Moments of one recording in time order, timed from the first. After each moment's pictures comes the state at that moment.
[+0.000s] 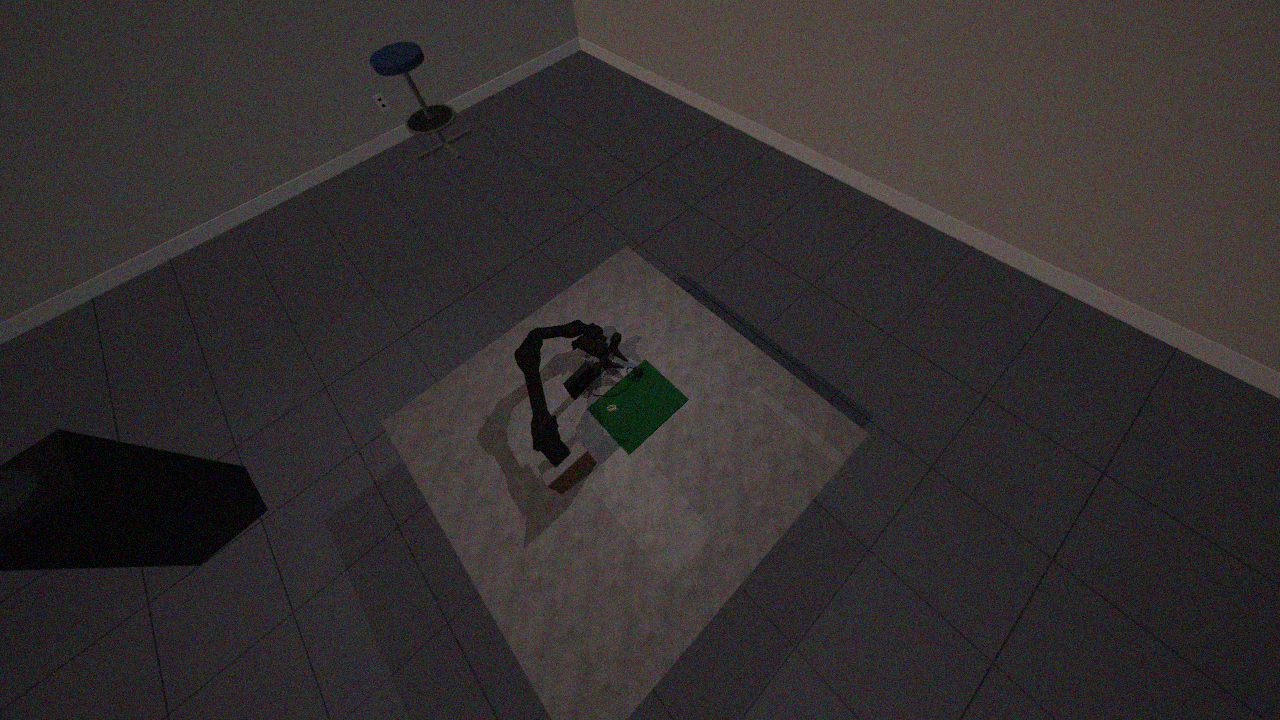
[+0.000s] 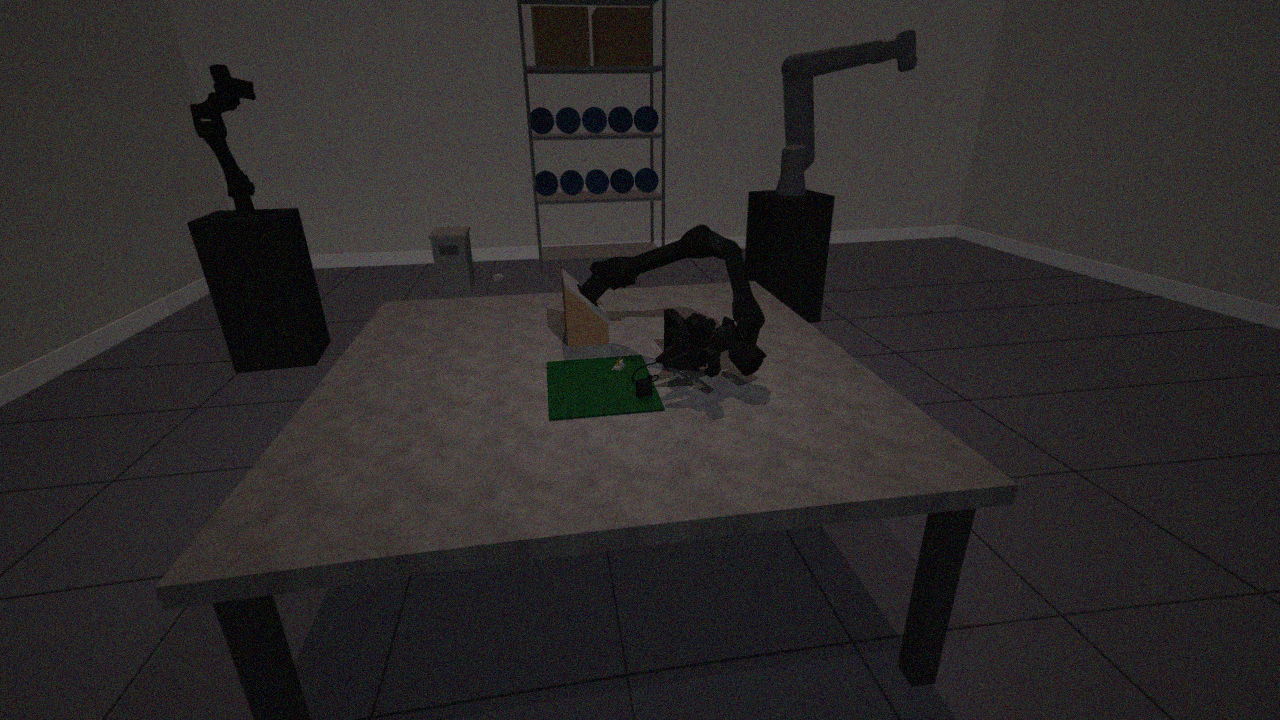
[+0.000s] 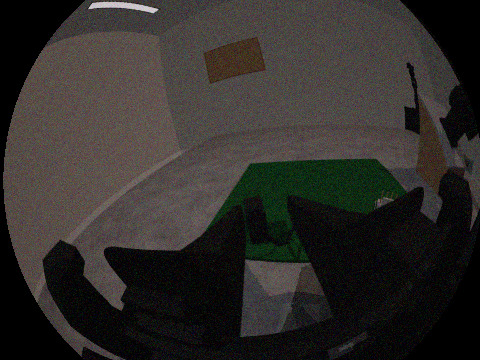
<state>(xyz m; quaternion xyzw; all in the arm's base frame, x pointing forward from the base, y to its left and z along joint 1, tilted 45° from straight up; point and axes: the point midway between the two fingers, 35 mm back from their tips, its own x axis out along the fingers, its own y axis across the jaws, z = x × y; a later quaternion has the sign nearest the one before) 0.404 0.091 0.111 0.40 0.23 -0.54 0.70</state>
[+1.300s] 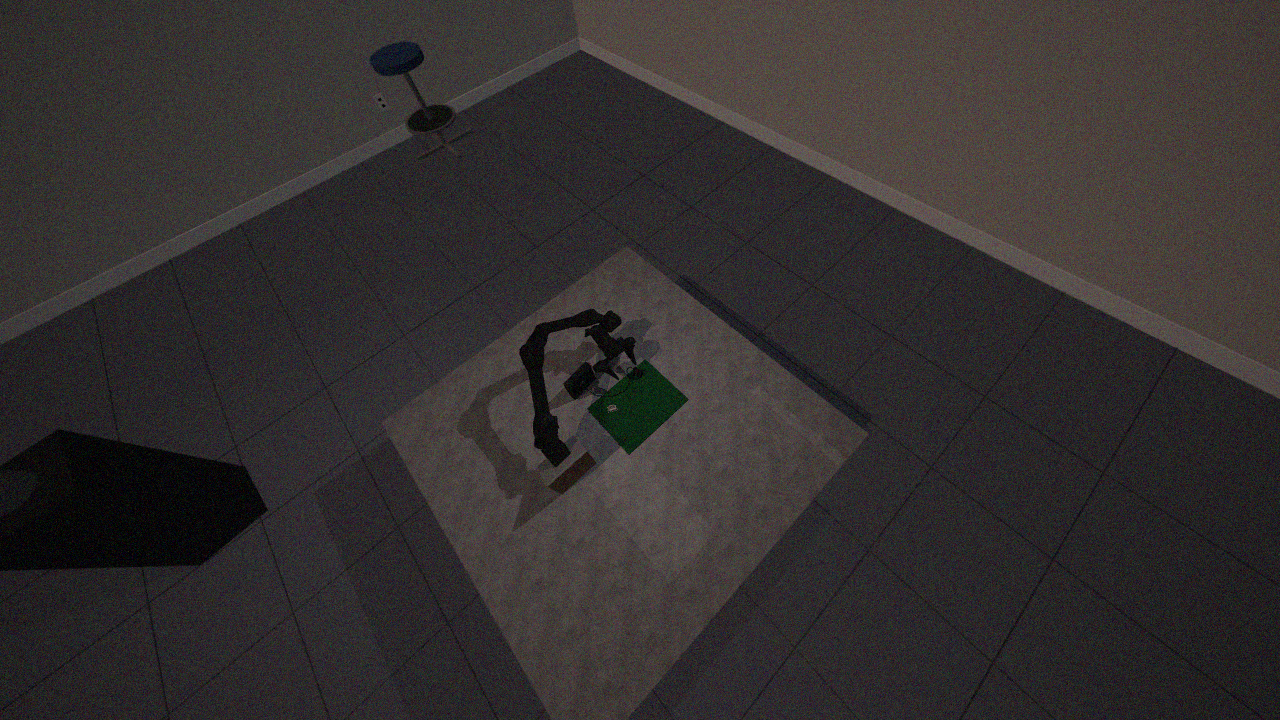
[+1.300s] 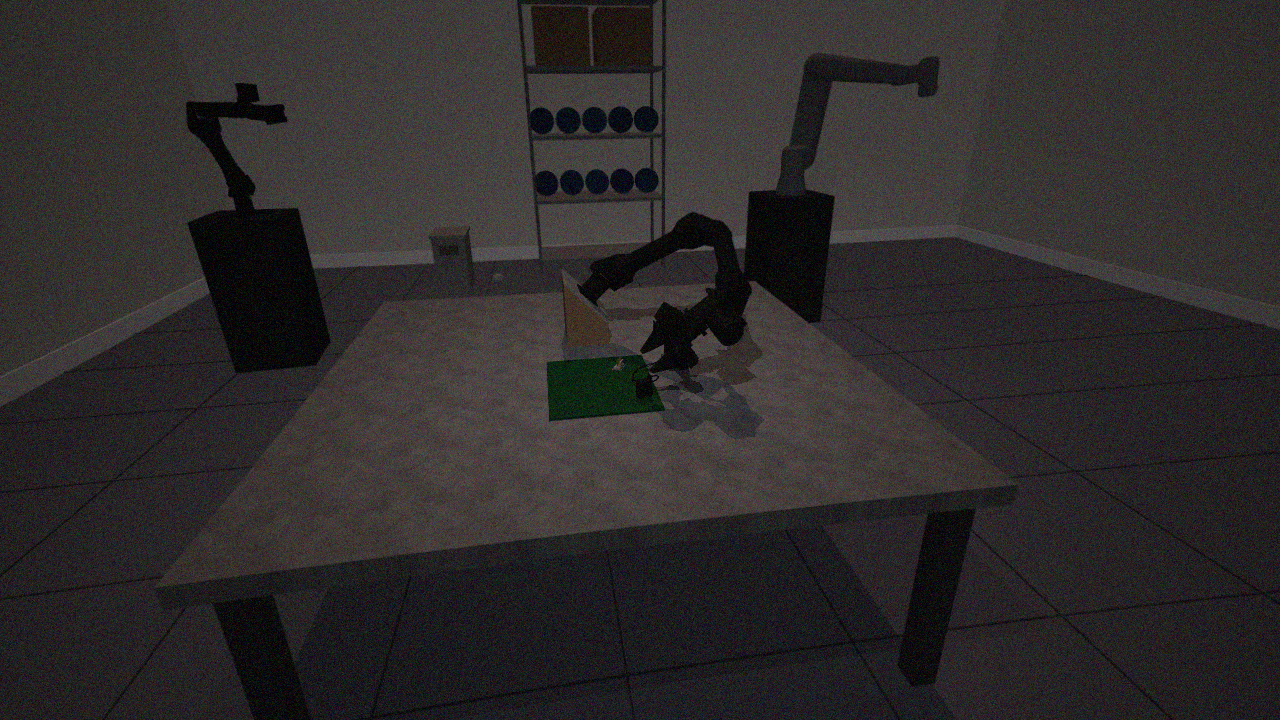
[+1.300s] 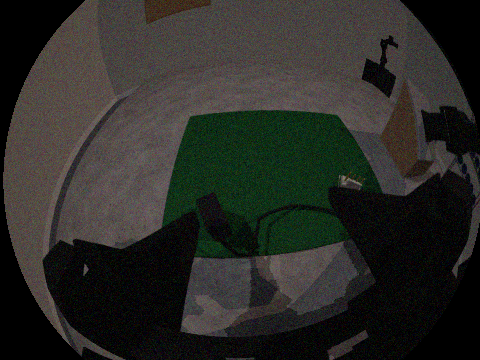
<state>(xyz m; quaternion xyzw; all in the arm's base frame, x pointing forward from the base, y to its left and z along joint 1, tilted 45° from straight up) 0.394 0.058 0.082 0.48 0.47 -0.53 0.53</state>
